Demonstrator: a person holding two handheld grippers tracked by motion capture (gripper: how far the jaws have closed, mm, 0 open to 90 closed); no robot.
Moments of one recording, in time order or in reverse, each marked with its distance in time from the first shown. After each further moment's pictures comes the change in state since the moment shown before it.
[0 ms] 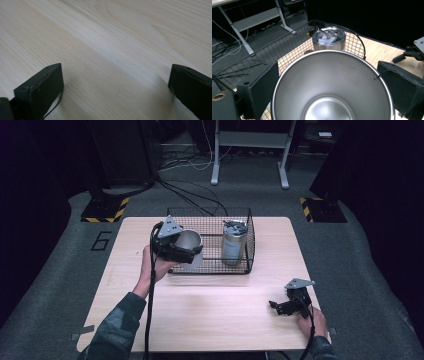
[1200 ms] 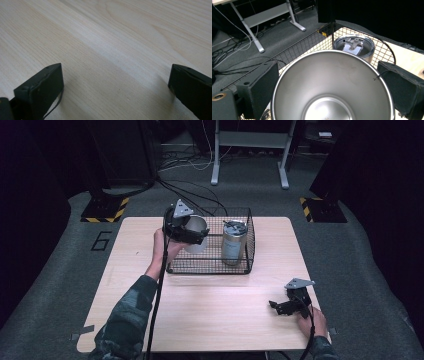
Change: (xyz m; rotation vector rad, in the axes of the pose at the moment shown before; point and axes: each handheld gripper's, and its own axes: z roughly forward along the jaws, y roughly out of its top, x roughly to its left) left arm 0.028 0.022 0.052 0.042 0.071 -0.006; right arm 0.000 0.000 0.000 0.000 0.001 0.001
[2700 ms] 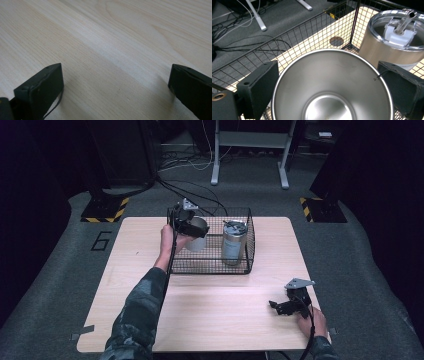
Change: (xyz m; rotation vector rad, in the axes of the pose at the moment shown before) left arm 0.030 -0.017 0.066 0.156 0.037 -0.073; right arm 0.000 0.000 0.000 0.002 -0.001 0.005
